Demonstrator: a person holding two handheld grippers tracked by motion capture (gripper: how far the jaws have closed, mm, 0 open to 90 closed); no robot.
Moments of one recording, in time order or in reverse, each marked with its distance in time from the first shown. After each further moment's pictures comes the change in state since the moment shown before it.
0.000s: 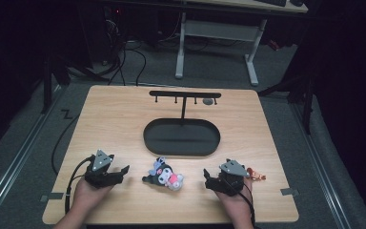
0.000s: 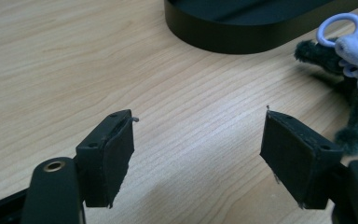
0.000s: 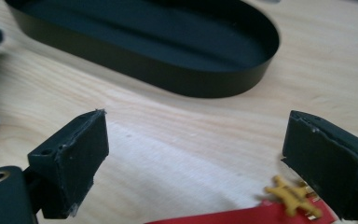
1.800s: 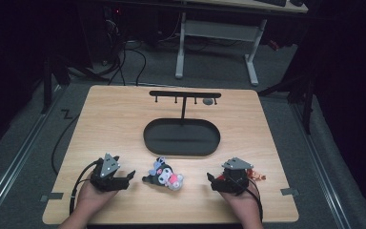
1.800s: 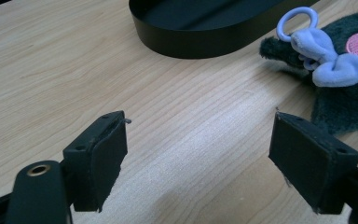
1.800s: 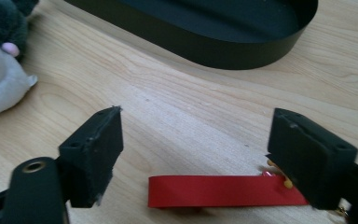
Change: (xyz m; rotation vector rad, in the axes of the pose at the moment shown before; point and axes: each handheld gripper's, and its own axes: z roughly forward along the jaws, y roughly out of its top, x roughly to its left) left arm -0.021 0.003 -0.001 -0.001 -0.023 0.110; right arm -0.016 0.011 -0.010 0.165 0.148 -0.037
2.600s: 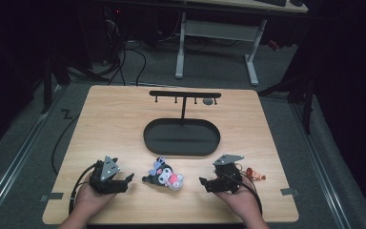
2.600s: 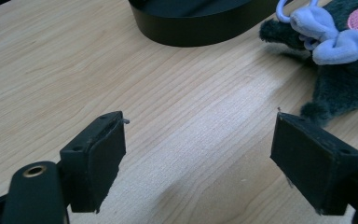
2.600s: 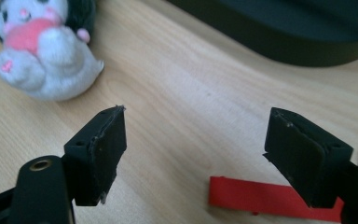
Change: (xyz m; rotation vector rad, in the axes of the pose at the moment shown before) left arm -0.003 -0.005 -0.002 0.027 0.011 0.036; right arm 0.014 0.024 0.002 0.147 0.176 -0.045
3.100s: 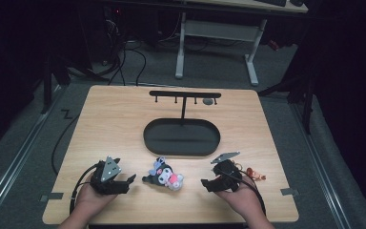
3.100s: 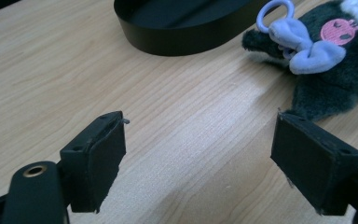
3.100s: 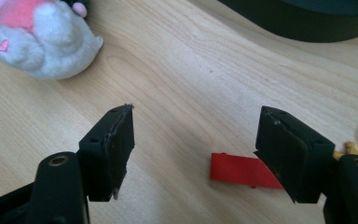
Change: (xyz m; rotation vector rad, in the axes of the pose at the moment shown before) left arm -0.003 0.004 -0.004 -0.030 -0.026 0.017; right arm 0.002 0.010 -0.005 0.140 -0.003 0.014
